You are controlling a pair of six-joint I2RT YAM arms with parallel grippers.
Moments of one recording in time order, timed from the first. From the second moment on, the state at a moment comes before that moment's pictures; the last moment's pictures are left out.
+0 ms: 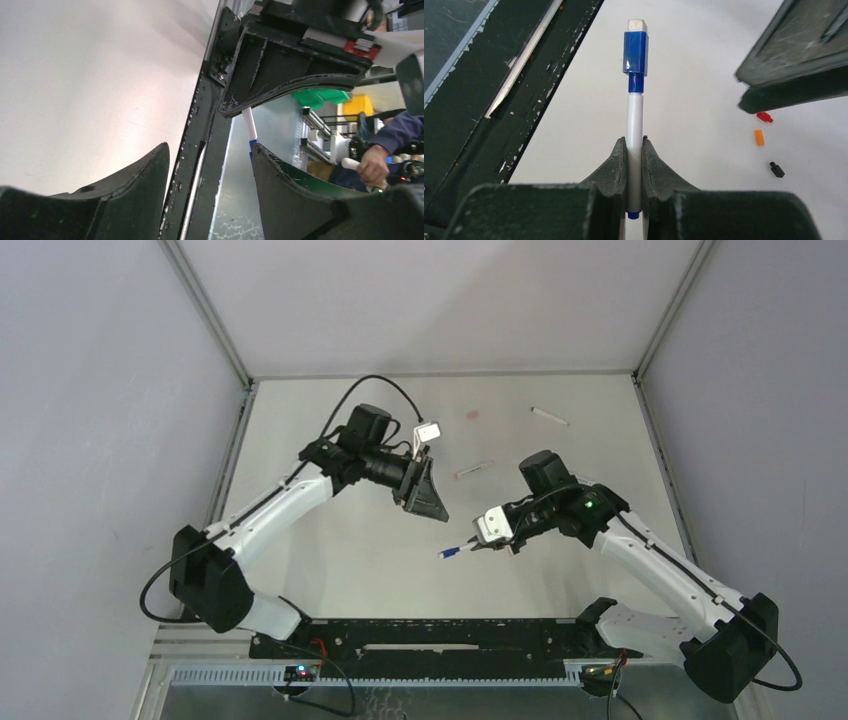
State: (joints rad) left arm -0.61 1.46 1.23 -0.60 0.99 -0.18; right arm 0.64 1.07 0.94 -0.76 -0.91 -1.17
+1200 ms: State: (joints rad) left arm -0.56 1.22 0.82 1.09 0.63 -0.82; right arm 0.24 0.99 0.87 0.08 -1.16 0.36
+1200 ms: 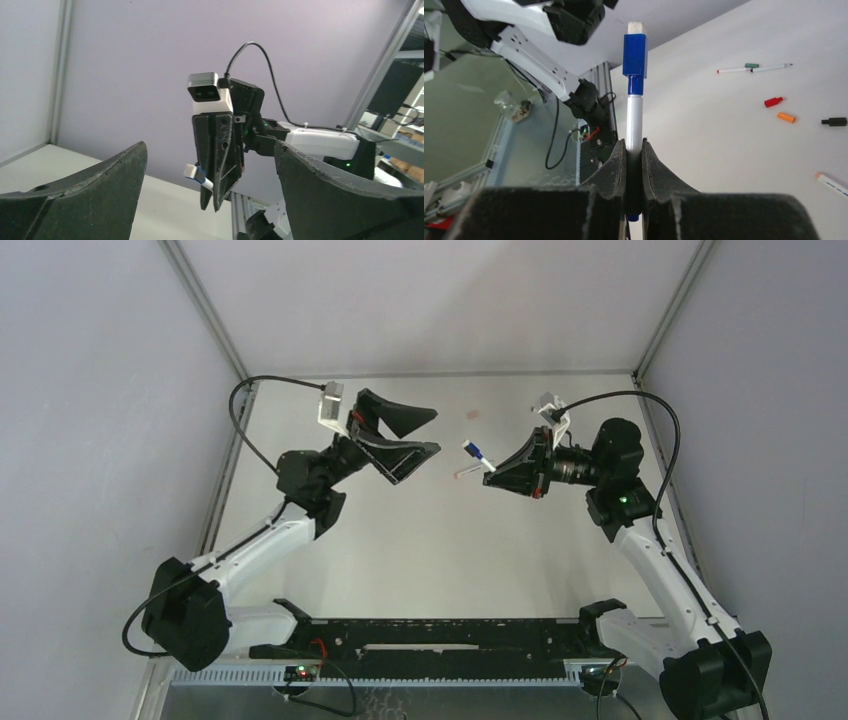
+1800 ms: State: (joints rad) left arm -0.67 1.39 0.83 1.19 0.58 -0.92; right arm 0.25 1.02 0.87 0.27 -1.15 0.59
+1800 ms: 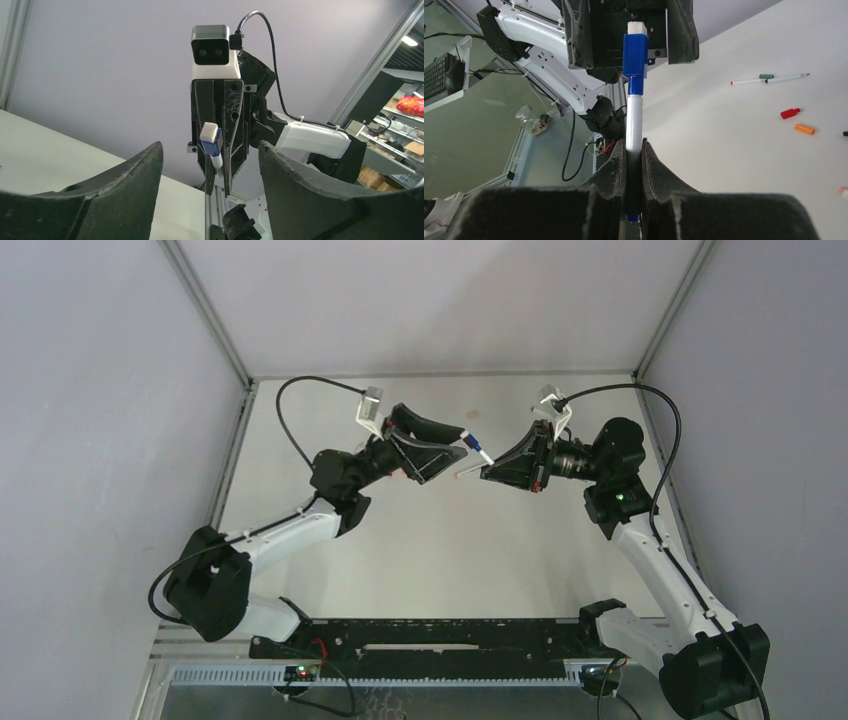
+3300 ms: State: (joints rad) left arm -0.69 1.45 0.86 1.24 0.56 -0.99; right arm 0.28 1.02 0.87 0.27 -1.14 0.58
